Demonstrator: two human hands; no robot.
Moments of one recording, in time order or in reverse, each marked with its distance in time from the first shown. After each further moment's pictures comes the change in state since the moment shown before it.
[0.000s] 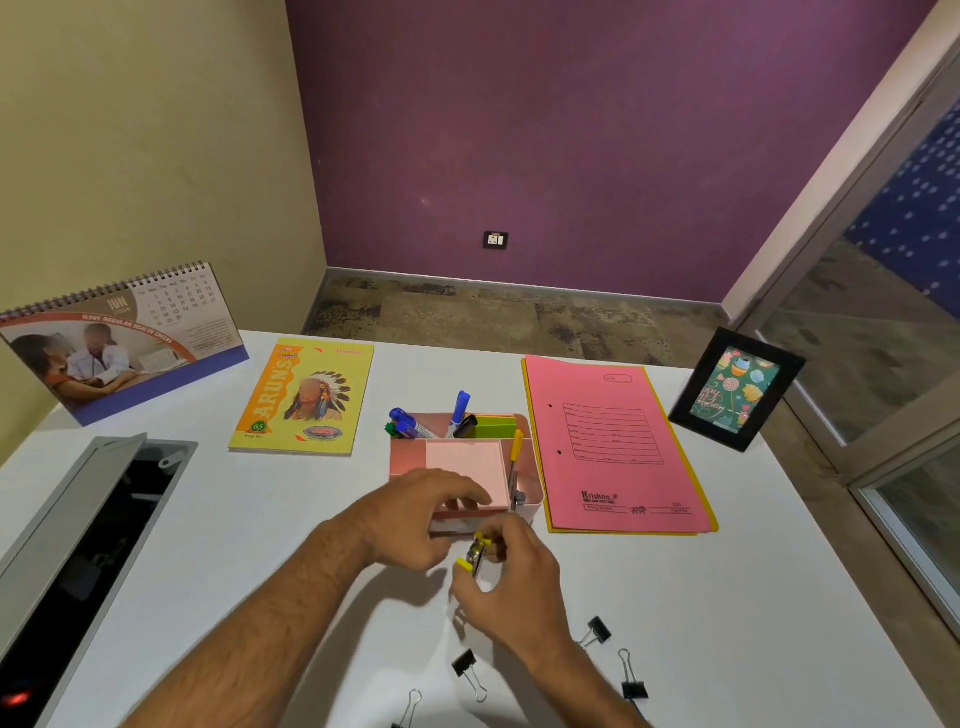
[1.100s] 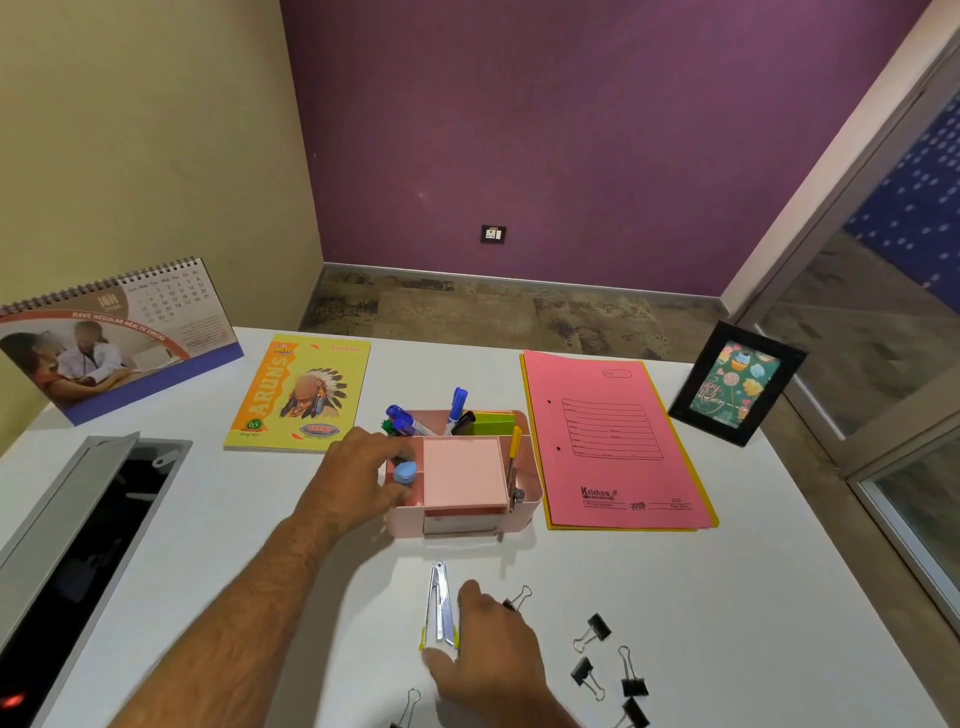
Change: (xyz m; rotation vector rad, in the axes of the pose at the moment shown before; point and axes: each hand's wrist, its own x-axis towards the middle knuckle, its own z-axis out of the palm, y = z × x) left_hand -0.004 -0.047 -0.007 0.082 0.419 -0.383; right_hand -0.032 0.007 0.031 -0.452 -0.552 0.270
